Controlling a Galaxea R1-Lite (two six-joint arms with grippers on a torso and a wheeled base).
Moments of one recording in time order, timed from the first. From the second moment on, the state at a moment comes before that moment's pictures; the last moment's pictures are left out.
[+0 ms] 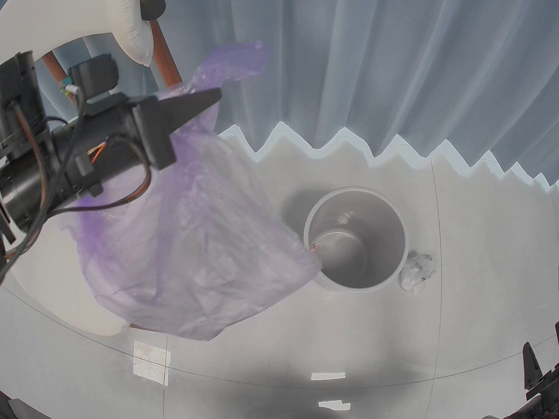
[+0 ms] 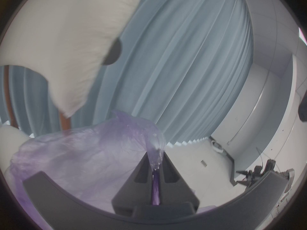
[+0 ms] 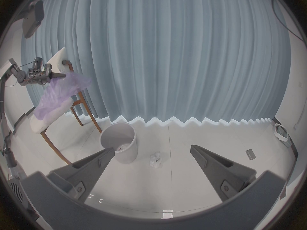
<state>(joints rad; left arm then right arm) -0.56 1.43 -0.99 -0.58 -0.23 -0.12 0.00 0.02 -0.02 0.00 0.00 0.02</state>
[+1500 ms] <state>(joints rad) -0.86 1.91 -1.45 -0.68 -0.25 -0.25 0.00 0.02 -0.02 0.00 -0.01 0.02</state>
